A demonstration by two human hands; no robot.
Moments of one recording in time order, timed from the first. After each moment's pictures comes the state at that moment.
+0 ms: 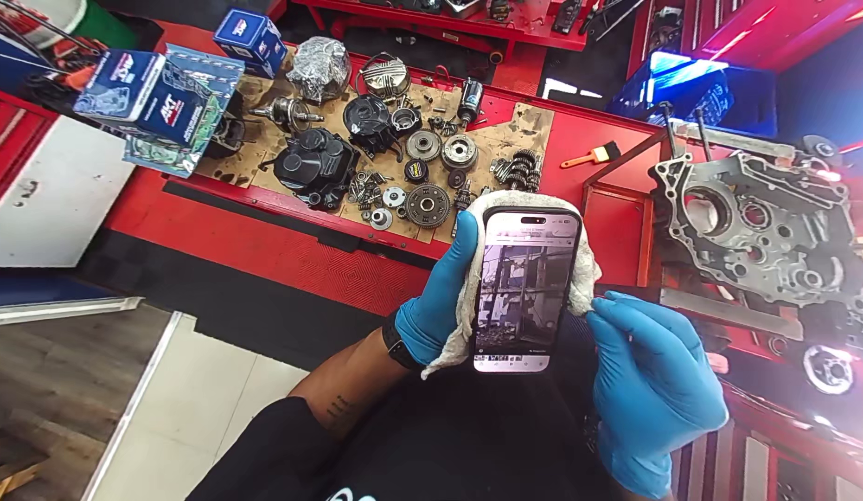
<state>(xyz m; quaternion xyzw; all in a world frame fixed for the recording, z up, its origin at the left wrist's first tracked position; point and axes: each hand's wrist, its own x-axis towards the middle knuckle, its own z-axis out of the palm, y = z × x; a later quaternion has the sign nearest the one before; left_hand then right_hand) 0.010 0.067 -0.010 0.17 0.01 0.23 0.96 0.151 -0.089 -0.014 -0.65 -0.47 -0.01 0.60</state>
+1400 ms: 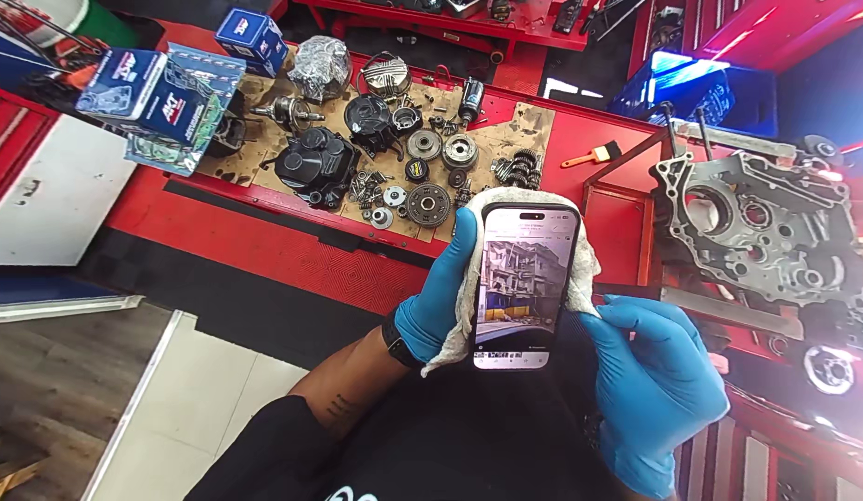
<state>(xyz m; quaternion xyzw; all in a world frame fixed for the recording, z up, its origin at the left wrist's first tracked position) 0.010 0.067 -0.009 0.19 0.02 0.26 0.95 0.153 -0.089 -0.014 -0.66 -0.45 0.01 0.60</state>
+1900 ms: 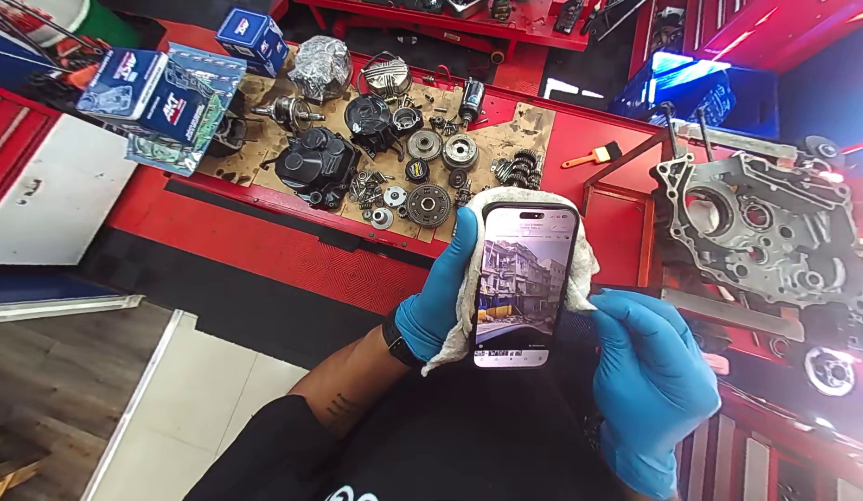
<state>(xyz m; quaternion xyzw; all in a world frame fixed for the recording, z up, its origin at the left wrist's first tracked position) 0.011 0.069 -0.009 0.20 0.04 0.26 0.94 0.157 -0.090 -0.013 -0.66 -0.49 0.01 0.56</state>
